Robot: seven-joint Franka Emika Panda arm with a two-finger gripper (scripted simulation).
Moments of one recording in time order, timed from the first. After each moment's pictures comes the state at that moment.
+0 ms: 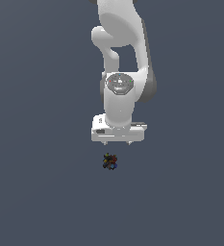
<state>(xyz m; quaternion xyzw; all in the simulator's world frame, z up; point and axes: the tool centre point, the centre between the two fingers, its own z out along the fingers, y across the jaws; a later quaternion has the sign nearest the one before) 0.041 0.024 0.143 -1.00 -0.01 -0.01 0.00</state>
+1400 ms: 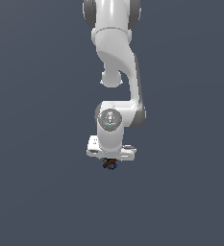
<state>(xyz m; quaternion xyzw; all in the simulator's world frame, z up) 0.070 -0.004 0.048 -1.00 0.05 0.00 0.00</state>
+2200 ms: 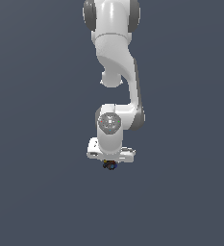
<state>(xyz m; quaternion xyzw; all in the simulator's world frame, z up) 0.074 -0.005 0.034 -1.00 0.06 0.00 0.00</state>
